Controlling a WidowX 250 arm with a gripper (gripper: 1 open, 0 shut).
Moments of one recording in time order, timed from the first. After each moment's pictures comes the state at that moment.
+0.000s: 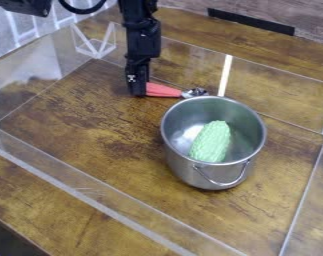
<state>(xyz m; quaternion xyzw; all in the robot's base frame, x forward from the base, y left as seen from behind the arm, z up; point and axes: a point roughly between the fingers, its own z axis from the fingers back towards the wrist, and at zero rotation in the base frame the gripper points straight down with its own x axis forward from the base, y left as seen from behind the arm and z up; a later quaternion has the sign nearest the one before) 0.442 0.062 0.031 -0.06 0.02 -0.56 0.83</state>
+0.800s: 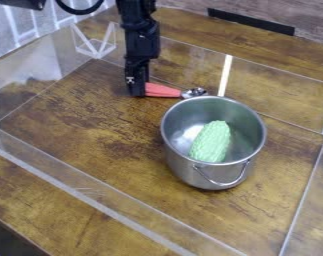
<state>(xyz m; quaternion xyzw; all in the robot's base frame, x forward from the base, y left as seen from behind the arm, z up) 0.438 0.060 0.028 -0.05 0.02 -0.56 0.83</state>
